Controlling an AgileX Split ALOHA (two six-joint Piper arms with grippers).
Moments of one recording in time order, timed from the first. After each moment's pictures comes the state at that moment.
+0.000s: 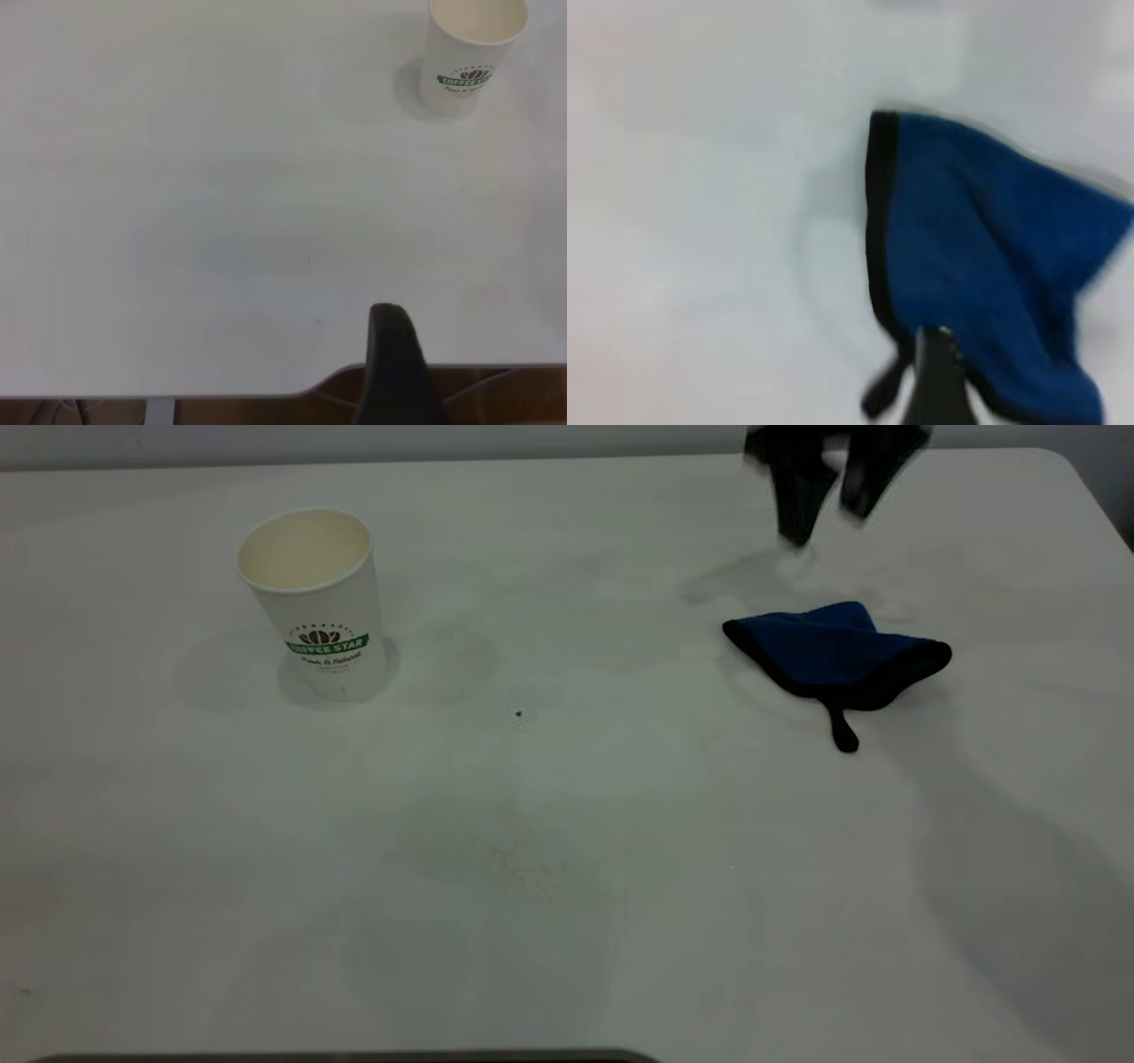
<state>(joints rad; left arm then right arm) 0.01 -0.02 -0.49 -0.01 1.11 -0.01 0.30 2.41 -1.95 0.01 1.06 -0.20</state>
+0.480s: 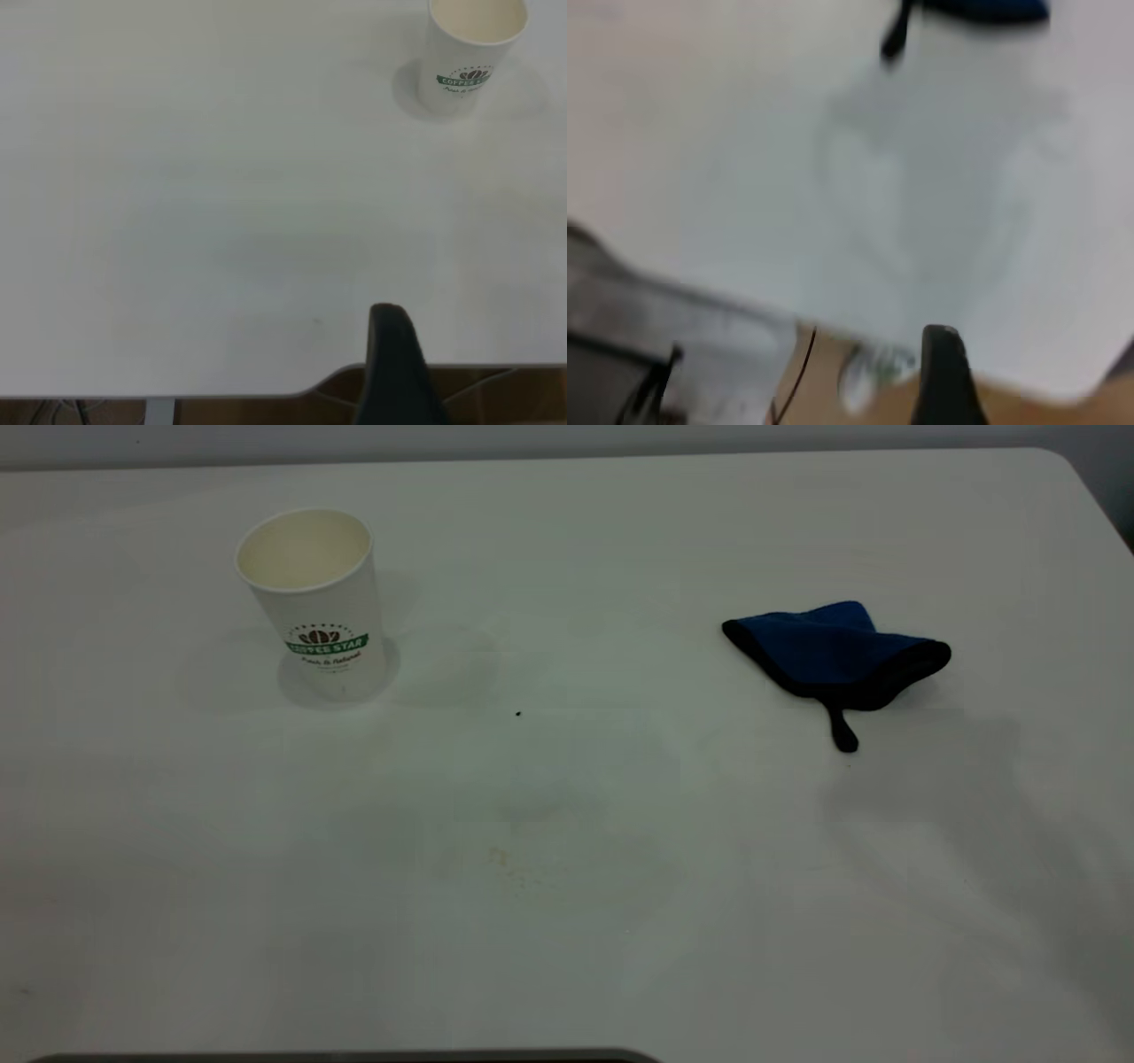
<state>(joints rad) 0.01 -0.02 -0.49 -0.01 1.11 -0.01 0.29 1.71 -1.34 -0.01 1.21 -0.08</state>
